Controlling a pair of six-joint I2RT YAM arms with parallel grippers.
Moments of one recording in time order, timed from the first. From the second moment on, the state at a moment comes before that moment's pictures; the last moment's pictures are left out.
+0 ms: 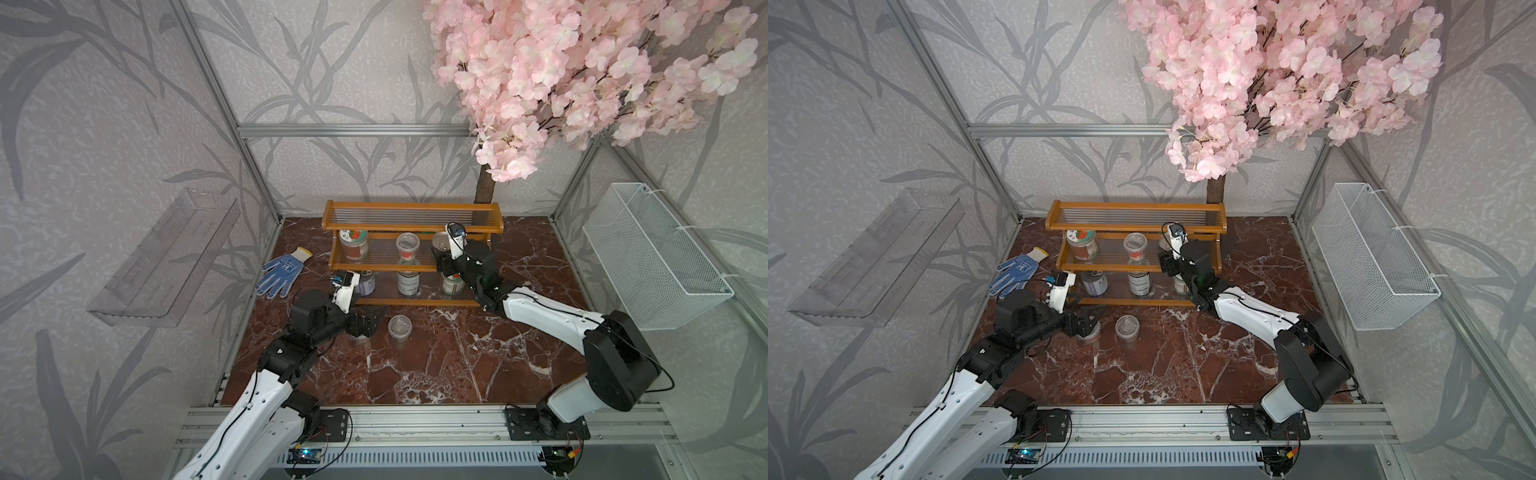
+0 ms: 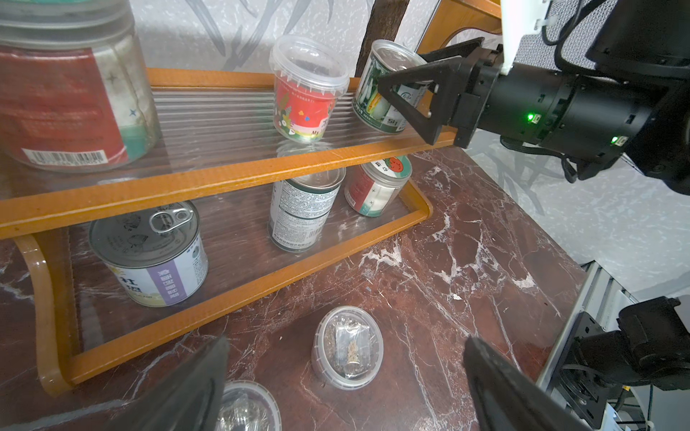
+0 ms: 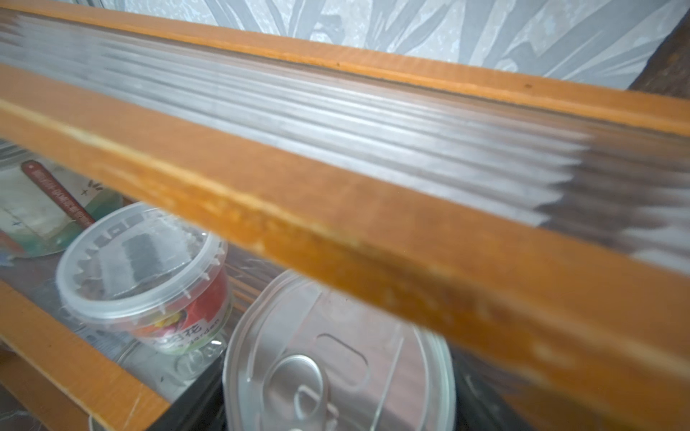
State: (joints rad) left arm -0.37 0.69 0.58 -0.31 0.36 -0.21; right arm 0.59 1.52 0.95 0.31 0.20 0.02
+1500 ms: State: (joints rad) left arm -0.37 0.74 0.58 -0.23 0.42 -0.22; right arm 0.81 1.42 0.42 0.42 -0.05 -0.03
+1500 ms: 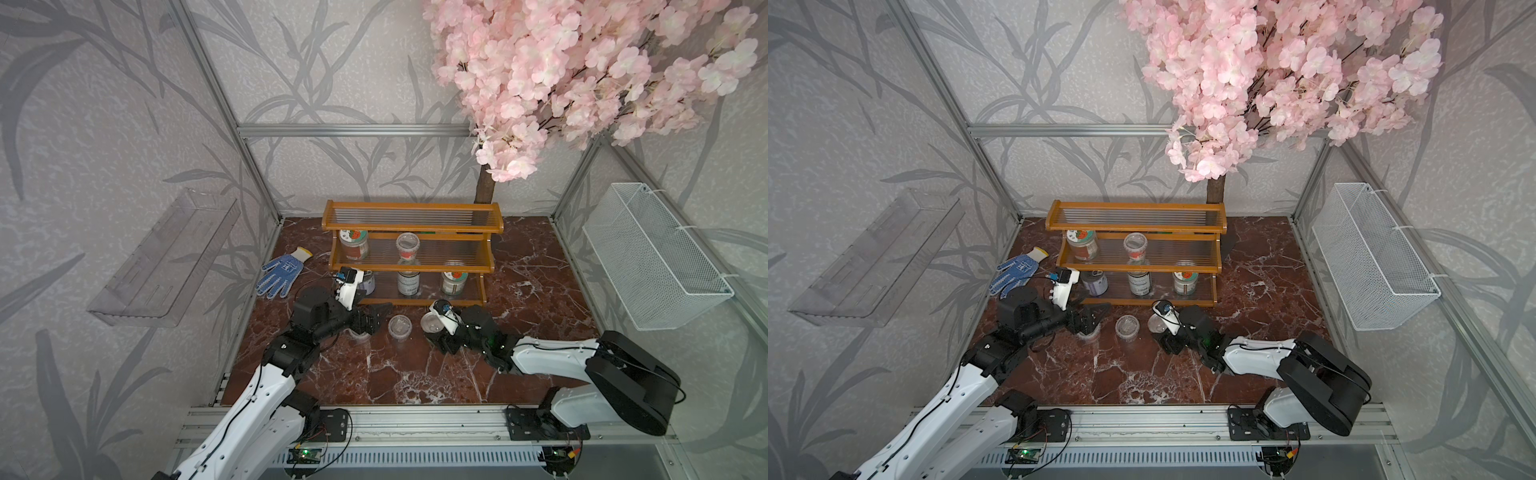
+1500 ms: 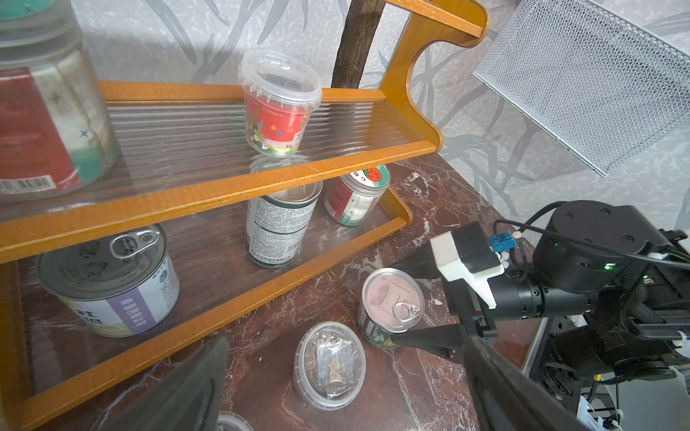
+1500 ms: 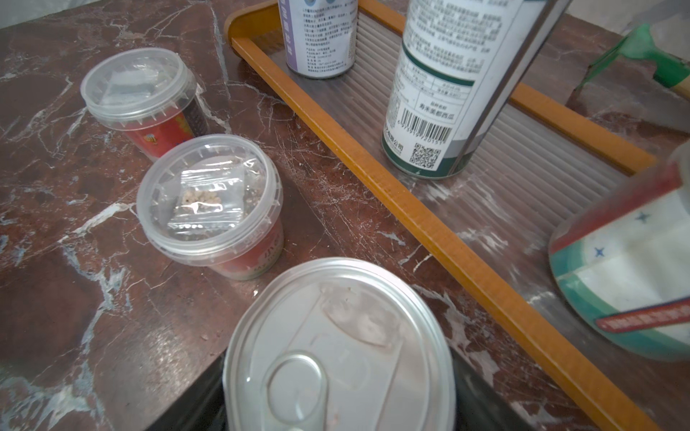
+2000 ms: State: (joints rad) left arm -0.37 0.74 0.58 -0.23 0.42 -0.22; right arm 0.81 1.44 0.38 0.47 -0.03 -0.05
